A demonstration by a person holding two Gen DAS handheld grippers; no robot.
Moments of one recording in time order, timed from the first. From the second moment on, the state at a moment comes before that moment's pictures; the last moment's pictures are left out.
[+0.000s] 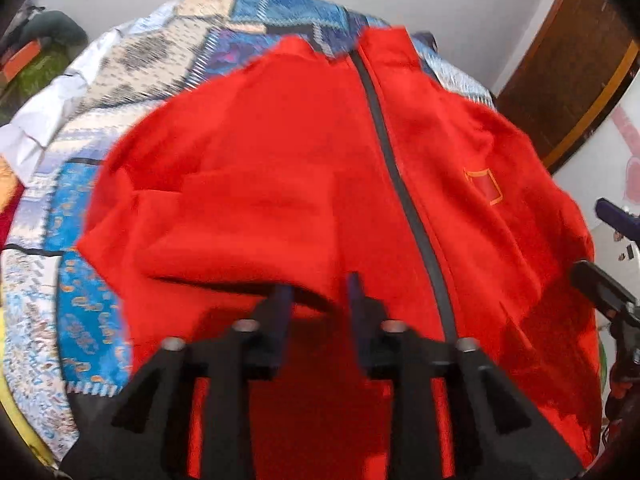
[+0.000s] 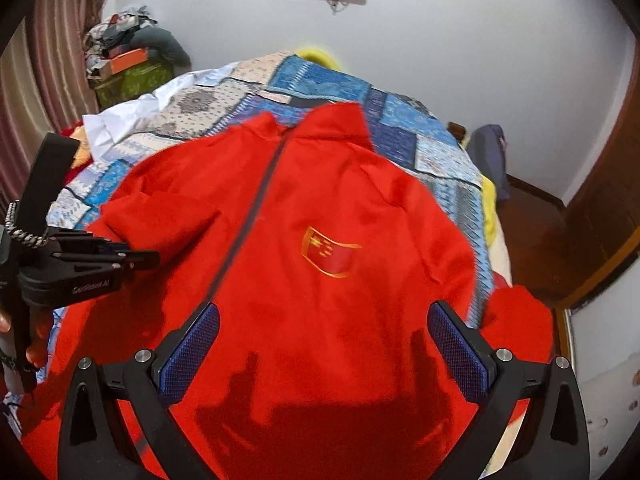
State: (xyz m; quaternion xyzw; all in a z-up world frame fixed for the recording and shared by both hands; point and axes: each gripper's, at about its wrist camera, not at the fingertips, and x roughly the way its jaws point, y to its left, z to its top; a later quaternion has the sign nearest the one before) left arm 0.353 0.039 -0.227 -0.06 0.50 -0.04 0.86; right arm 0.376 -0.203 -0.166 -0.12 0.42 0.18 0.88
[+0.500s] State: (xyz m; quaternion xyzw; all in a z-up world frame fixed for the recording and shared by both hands) left arm 0.284 0.198 -0.230 -0.12 0.49 0.07 0.86; right arm 0.382 -0.046 -0.186 -0.19 0.43 0.26 0.84
